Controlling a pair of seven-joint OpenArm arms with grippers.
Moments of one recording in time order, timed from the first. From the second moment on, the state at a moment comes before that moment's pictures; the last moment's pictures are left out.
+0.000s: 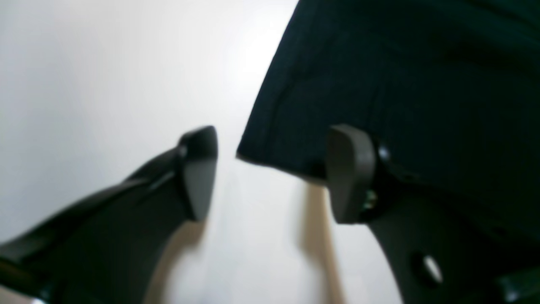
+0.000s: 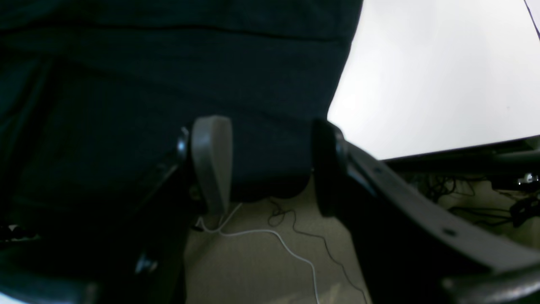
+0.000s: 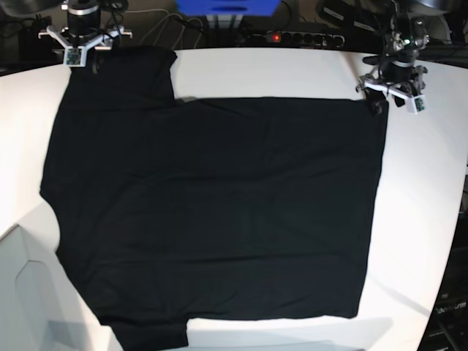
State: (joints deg) left arm 37.1 -19.3 -20.6 99.8 -33.6 0.5 23.3; right arm -55.5 1.5 14.9 114.7 0.3 0.0 -12.6
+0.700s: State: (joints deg) left arm 33.5 -18.4 -21.0 93.3 -32.9 -8.4 21.6; right arm -53.2 1.5 17.5 114.8 0.4 0.0 -13.2
